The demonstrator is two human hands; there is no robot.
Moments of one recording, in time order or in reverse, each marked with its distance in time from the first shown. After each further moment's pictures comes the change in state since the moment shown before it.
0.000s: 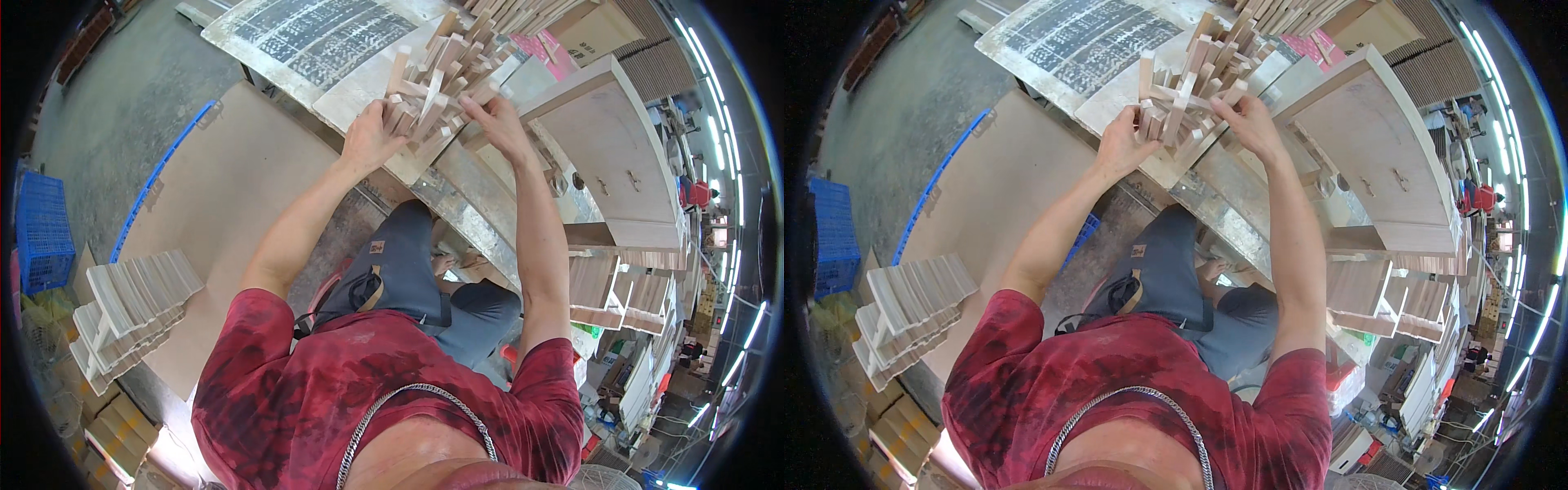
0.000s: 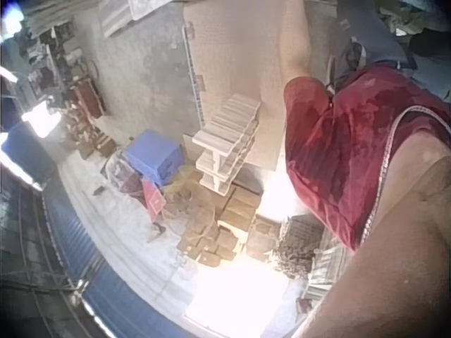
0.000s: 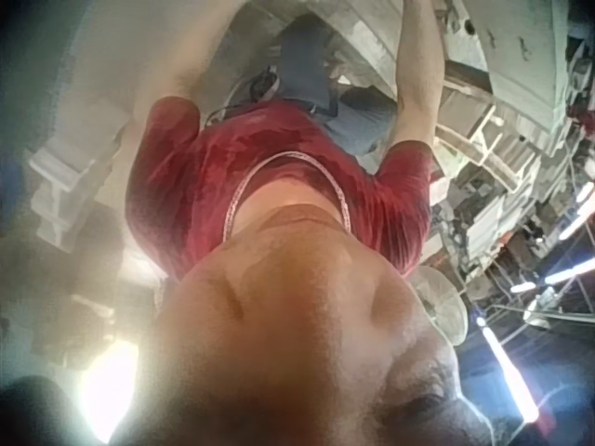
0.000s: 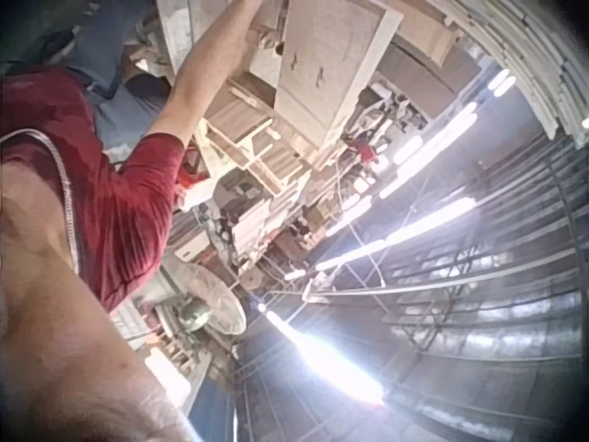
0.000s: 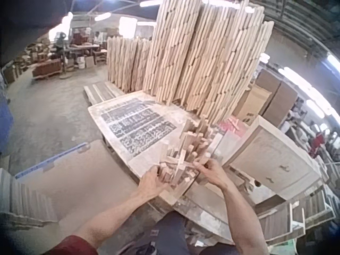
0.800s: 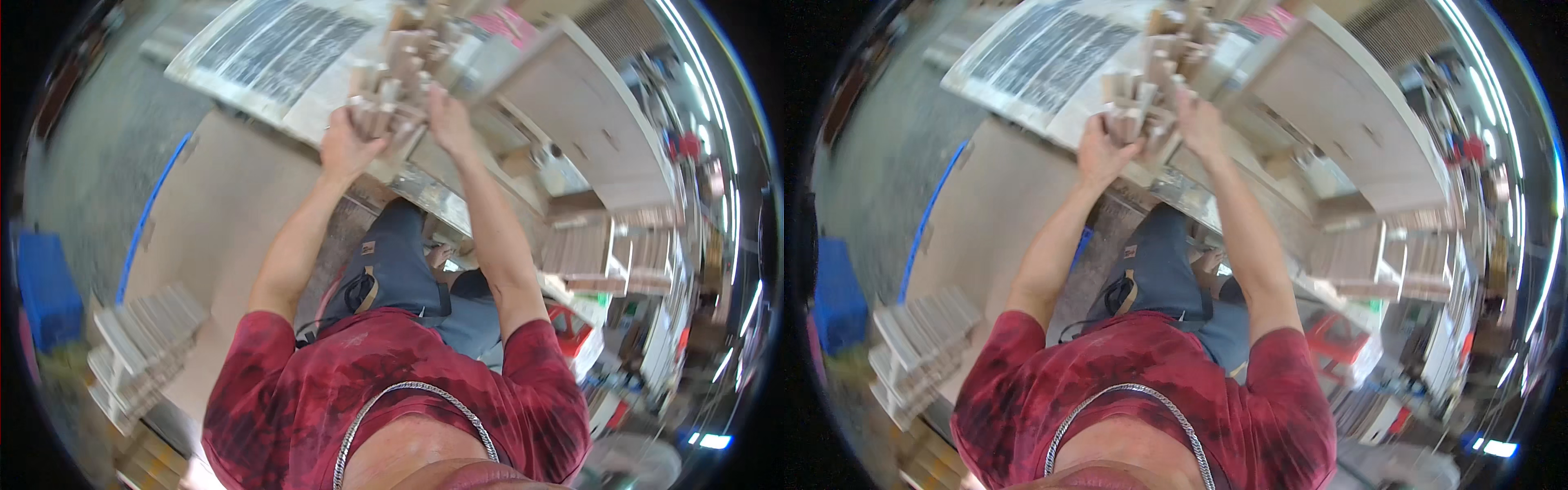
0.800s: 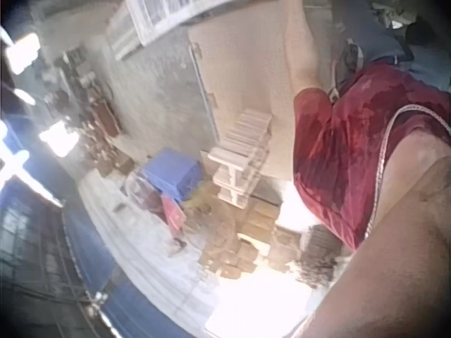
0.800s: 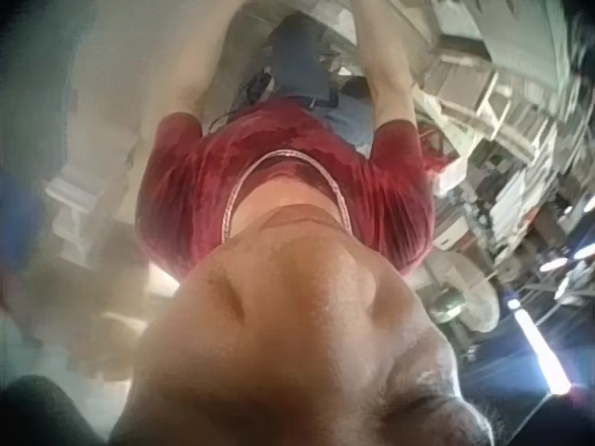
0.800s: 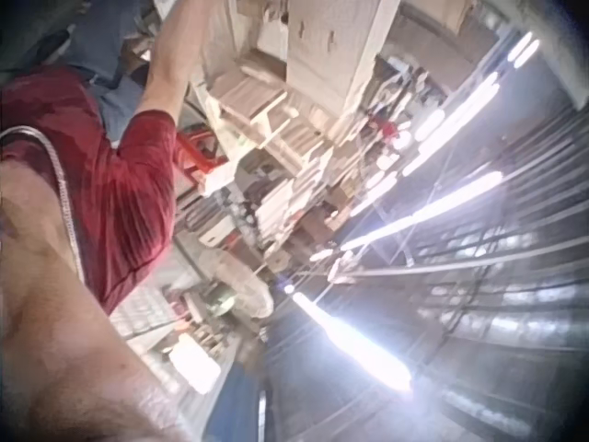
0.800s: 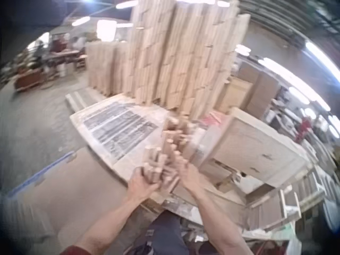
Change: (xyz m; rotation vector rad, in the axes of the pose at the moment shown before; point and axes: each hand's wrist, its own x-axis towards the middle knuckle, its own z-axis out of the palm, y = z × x) left_hand -0.007 0.023 0.026 0.042 0.138 -0.041; right_hand -0.012 0.039 0.033 -0.256 0.402 0.105
